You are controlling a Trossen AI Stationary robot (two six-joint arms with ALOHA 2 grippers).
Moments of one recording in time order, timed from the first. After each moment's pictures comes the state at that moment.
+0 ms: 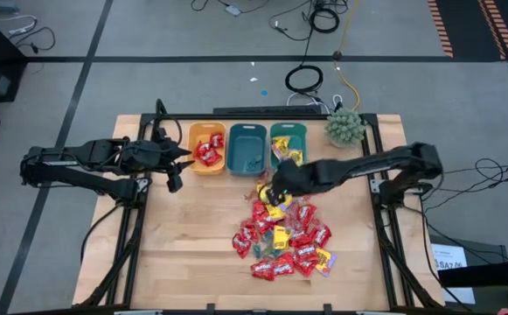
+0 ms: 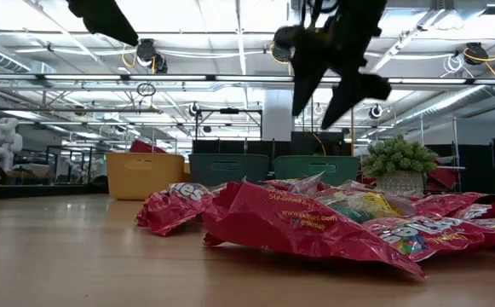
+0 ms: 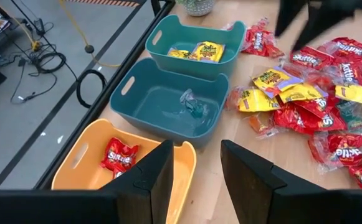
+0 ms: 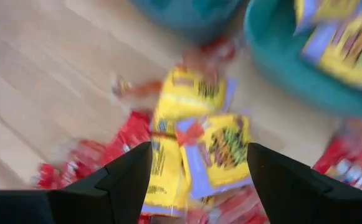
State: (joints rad) left arm -0.02 0.83 0.98 -0.82 -0.38 -0.12; right arm 0.08 1.66 1.26 -0.76 0.25 1.10
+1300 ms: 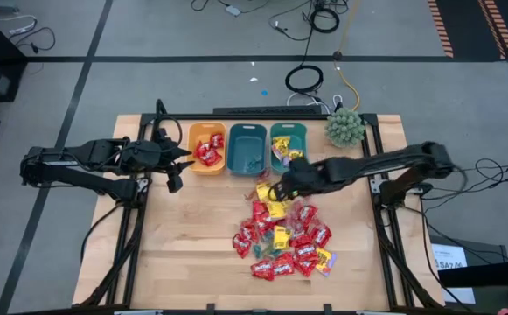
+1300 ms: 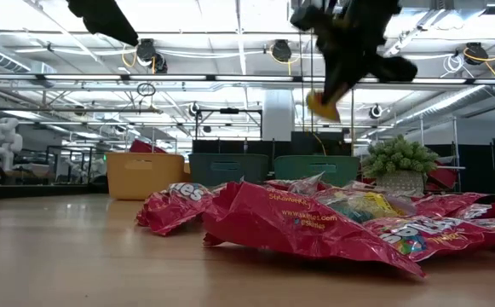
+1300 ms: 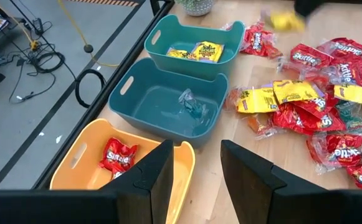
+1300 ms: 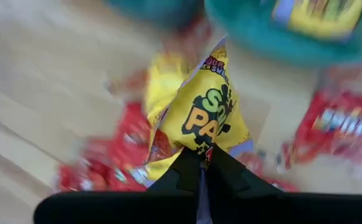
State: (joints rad) left arm -0.02 0.83 0.98 -0.82 -0.37 -0.12; right arm 0.10 1.53 1.26 -0.86 0.28 1.30
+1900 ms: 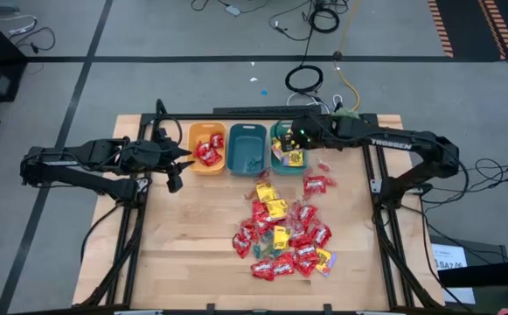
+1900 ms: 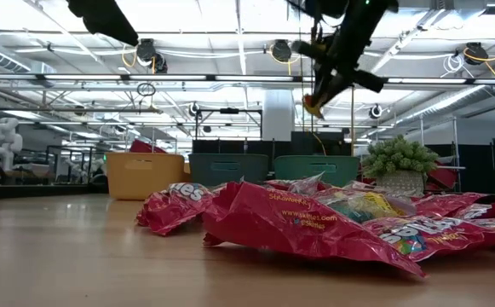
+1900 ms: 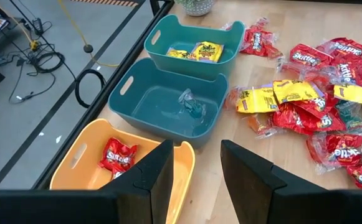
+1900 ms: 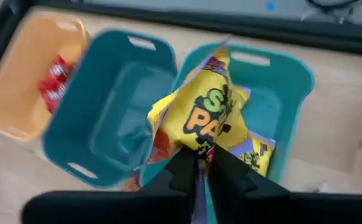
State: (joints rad) left arm -0.02 0.83 0.98 -0.82 -0.37 -0.12; right arm -0.32 1.47 1.26 -0.76 0.28 0.90
